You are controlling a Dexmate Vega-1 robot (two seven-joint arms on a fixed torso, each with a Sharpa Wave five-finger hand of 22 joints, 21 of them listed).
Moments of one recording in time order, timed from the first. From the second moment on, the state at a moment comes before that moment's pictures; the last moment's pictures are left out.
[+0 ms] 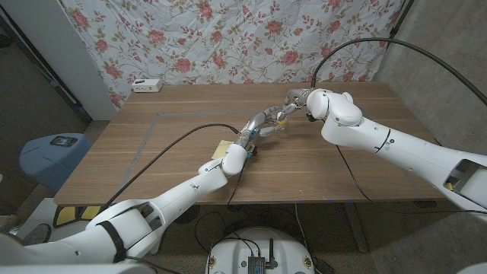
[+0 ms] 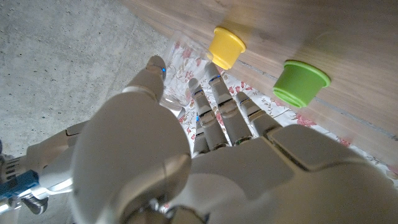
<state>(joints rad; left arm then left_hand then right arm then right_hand) 0.61 0.28 0.83 -1.11 0.21 -0.31 0.43 1.01 0.00 0.49 -0.15 0.17 0.26 0.00 0.19 0.17 0.81 -0.13 0.19 0.19 0.86 -0.11 0.17 0.16 0.27 -0.04 0.18 0.16 -0.35 -0.76 -1.00 -2.01 -0.57 -0.90 0.49 0.82 0.01 0.33 -0.16 0.19 0.80 -0.10 0.31 0.24 0.18 0.01 0.21 0.20 0.12 0.09 0.21 0.19 0.28 0.12 0.20 0.17</state>
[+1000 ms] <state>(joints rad) 0.60 0.27 0.84 -1.10 0.21 -0.31 0.44 1.01 -0.01 0.49 -0.15 0.17 0.26 0.00 0.19 0.17 0.81 -0.13 0.19 0.19 0.86 -0.11 0.17 0.16 0.27 -0.04 0.18 0.16 -0.37 -0.74 -0.98 -1.97 -0.56 -0.89 0.45 0.75 0.02 0.30 -0.13 0.18 0.90 -0.07 0.34 0.24 0.25 0.02 0.22 0.20 0.17 0.07 0.22 0.19 0.32 0.10 0.20 0.17</state>
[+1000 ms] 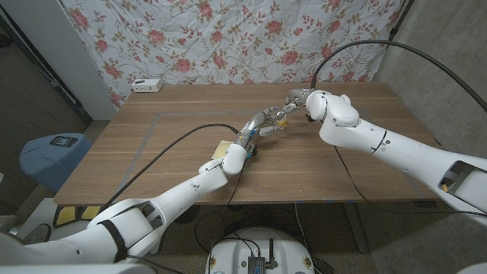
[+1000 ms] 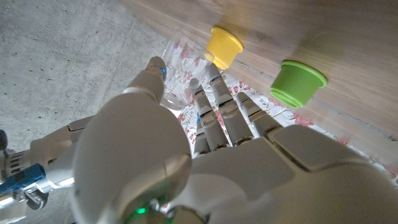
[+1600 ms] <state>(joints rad) 0.60 0.27 0.84 -1.09 0.21 -0.31 0.44 1.00 -0.01 0.49 -0.15 0.17 0.27 -0.01 0.19 0.17 0.81 -0.13 0.19 0.19 0.86 -0.11 0.17 0.16 0.27 -0.04 0.18 0.16 -0.37 -0.74 -0.99 -1.97 -0.55 -0.91 0.41 0.71 0.01 0.28 -0.11 0.18 0.96 -0.04 0.36 0.23 0.31 0.01 0.22 0.19 0.20 0.07 0.22 0.19 0.35 0.10 0.20 0.17</state>
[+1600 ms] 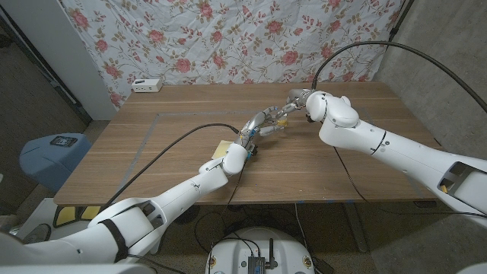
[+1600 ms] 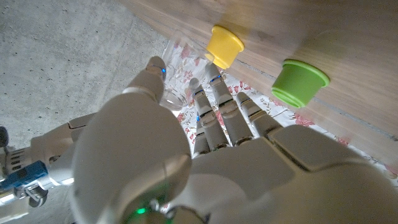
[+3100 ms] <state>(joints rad) 0.63 0.28 0.83 -1.14 0.22 -0.30 0.45 1.01 0.00 0.49 -0.15 0.17 0.27 -0.01 0.19 0.17 0.81 -0.13 0.19 0.19 0.86 -0.11 0.17 0.16 0.27 -0.04 0.18 0.16 -0.40 -0.71 -1.02 -1.99 -0.60 -1.01 0.30 0.66 0.01 0.25 -0.12 0.18 1.22 -0.06 0.42 0.20 0.47 -0.02 0.23 0.19 0.31 0.02 0.24 0.19 0.42 0.07 0.20 0.17</state>
